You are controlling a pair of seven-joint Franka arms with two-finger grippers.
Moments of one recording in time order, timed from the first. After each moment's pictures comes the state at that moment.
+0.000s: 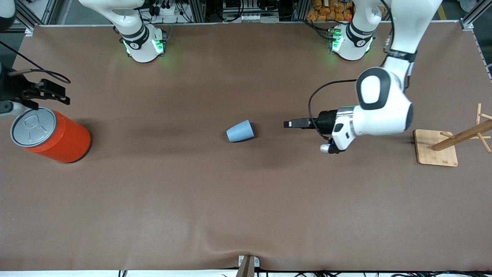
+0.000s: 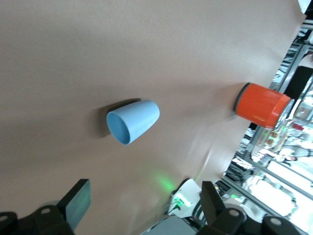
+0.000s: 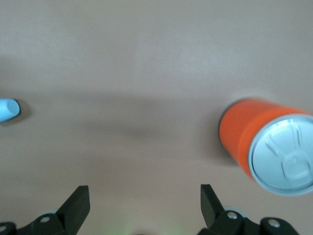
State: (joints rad) left arm -0.21 0.31 -0.16 -1.93 -1.03 2.06 0.03; right arm -0.01 -0.01 -0.07 -1.62 0.06 1.50 -0.16
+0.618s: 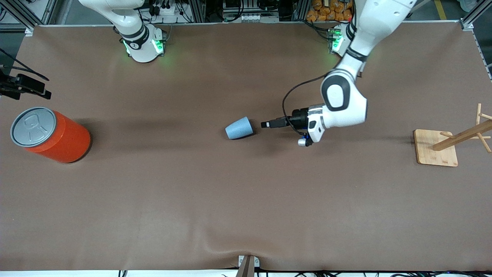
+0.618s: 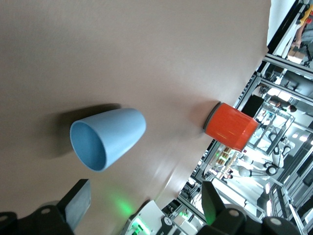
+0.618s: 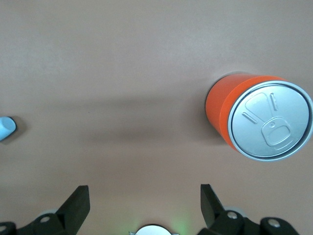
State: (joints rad) left arm -0.35 0.39 -0.21 -2.11 -1.56 2.31 0.30; right arm -0.01 -0.01 -0.14 -1.58 0.06 1.45 -0.11
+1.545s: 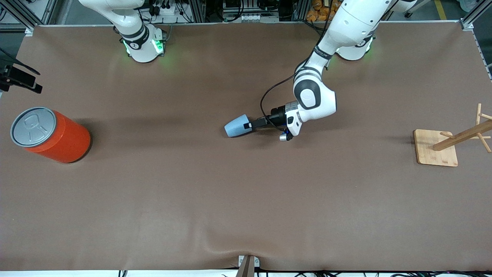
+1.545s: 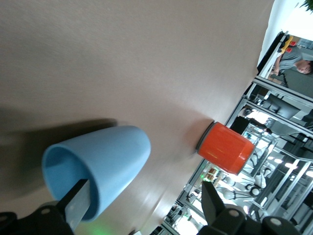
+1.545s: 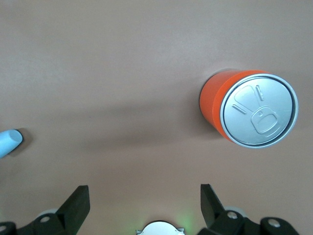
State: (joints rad) left arm -0.50 0.55 -0.21 -2.02 -1.93 2.43 0.51; right arm 0.00 -0.01 -0.13 -1.50 0.04 1.39 -0.03
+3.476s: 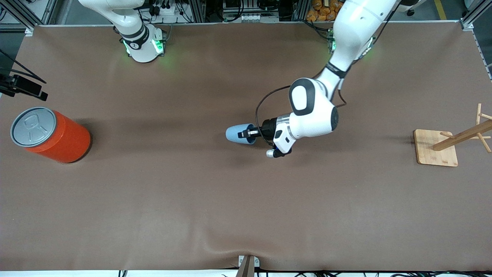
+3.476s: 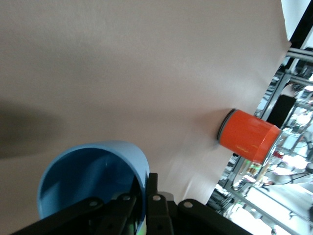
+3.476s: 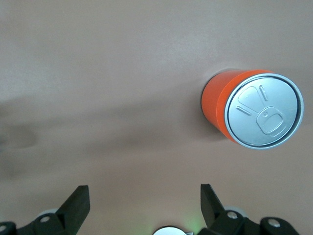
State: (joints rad) left arm -0.45 0.53 -0.19 -1.71 -1.12 2.35 -0.10; right arm 0.02 0.02 -0.13 -1.50 0.04 1.42 0.05
